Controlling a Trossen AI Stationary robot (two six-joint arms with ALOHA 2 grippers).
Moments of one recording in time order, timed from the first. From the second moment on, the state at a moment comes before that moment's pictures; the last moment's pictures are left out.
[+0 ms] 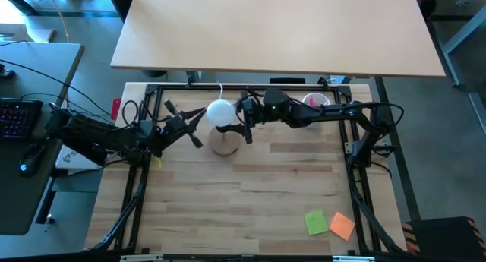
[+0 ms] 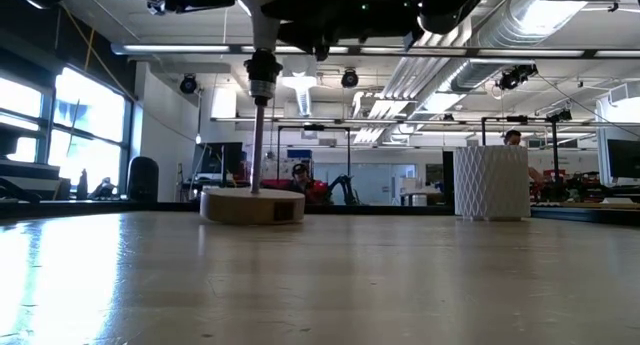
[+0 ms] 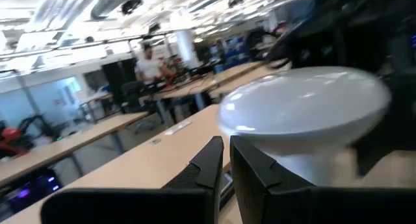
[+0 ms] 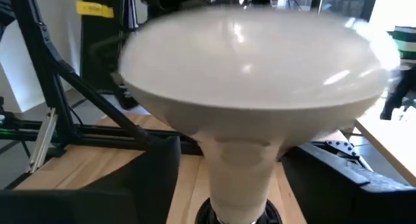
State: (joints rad) left arm -0.17 0.91 0.50 0.62 -0.85 0.43; right arm -0.21 1.75 1.21 0.46 -0.33 -0.07
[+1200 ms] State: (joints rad) left arm 0.08 0.91 0.50 0.56 -0.63 0.32; right arm -0.03 1.57 1.21 0.33 0.15 -0.22
